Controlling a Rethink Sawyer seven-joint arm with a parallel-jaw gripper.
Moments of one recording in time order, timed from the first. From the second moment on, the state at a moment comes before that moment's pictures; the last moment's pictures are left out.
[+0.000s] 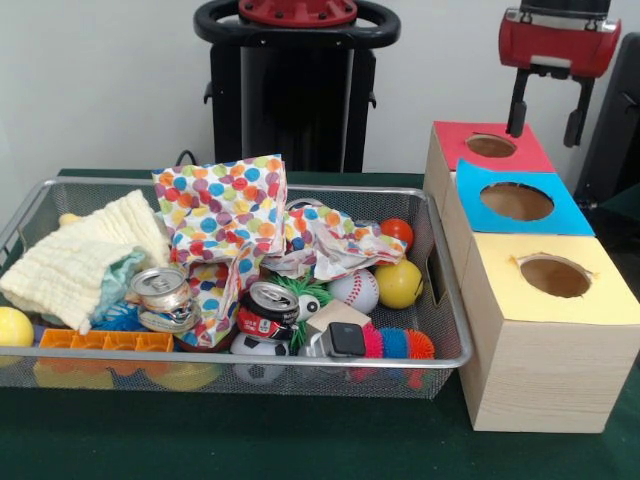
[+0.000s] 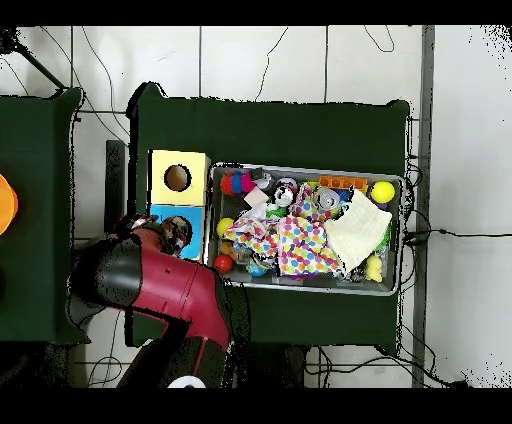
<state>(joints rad) 0.38 -0.73 -0.39 1.77 0.56 0.45 1.88</state>
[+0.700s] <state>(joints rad) 0.30 -0.74 -0.40 1.69 0.55 0.46 1.88</state>
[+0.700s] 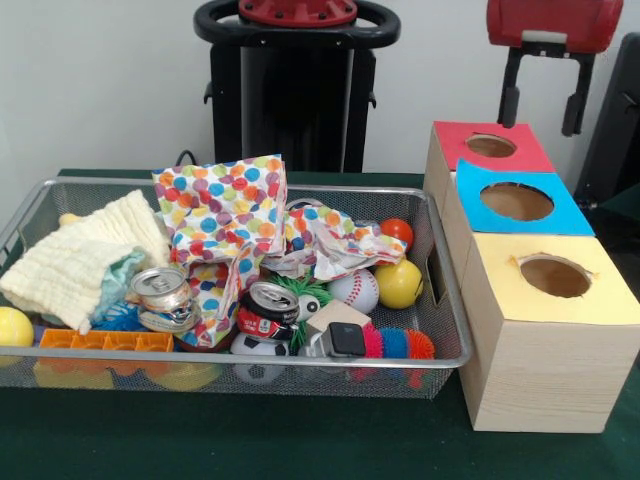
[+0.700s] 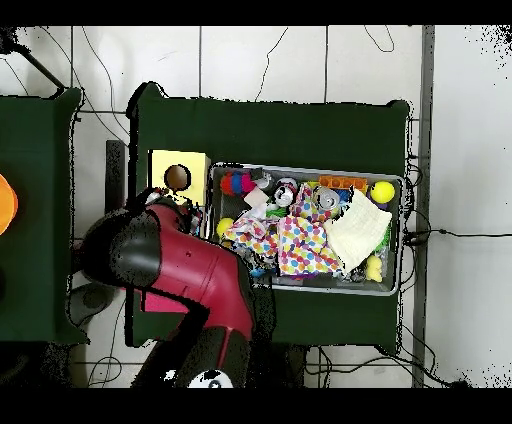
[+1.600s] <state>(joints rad) 0.18 -0.75 -0.36 1.70 0.54 0.44 1.88</state>
